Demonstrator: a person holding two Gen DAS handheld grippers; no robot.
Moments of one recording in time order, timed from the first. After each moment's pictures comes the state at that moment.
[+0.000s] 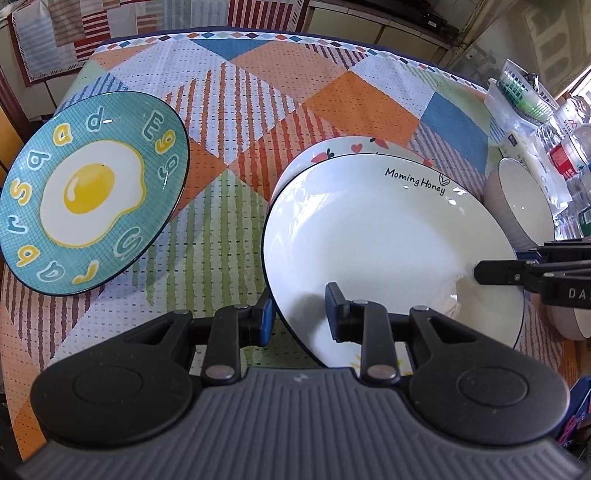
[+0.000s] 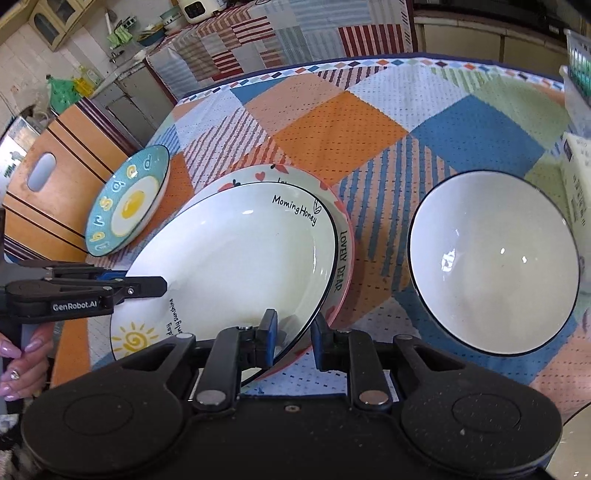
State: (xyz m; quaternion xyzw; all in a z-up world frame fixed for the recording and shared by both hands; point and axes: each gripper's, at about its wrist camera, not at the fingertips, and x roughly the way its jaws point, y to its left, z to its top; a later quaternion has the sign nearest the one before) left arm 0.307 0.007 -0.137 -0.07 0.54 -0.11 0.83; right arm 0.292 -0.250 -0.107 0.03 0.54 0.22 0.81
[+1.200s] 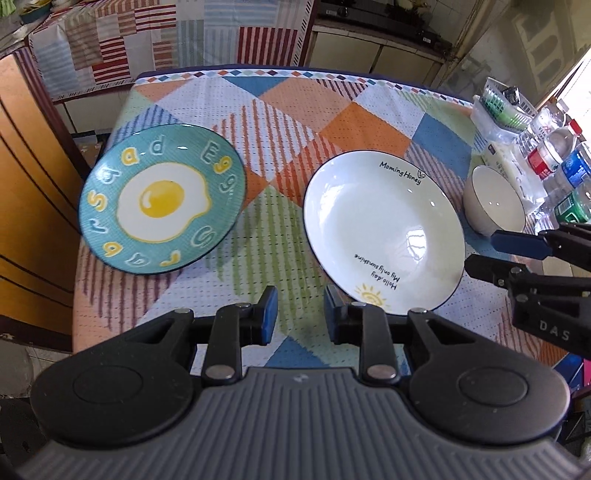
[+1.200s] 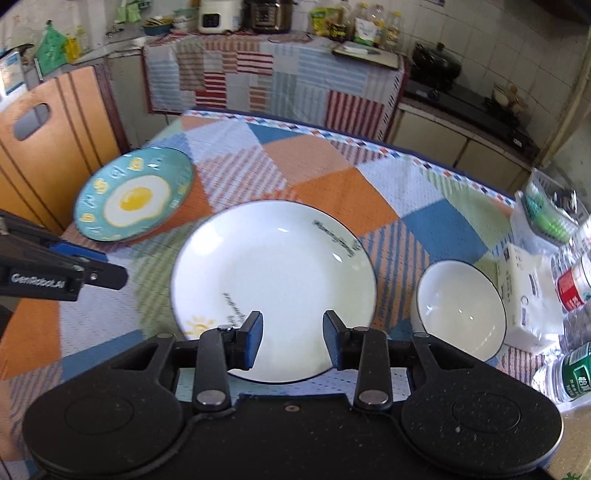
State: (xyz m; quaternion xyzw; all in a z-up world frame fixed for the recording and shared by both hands) left arm 0.249 0.056 -0.062 -0.05 0.52 -0.11 0.85; right arm 0.215 -0.157 -0.029 -0.11 0.45 0.16 0.87
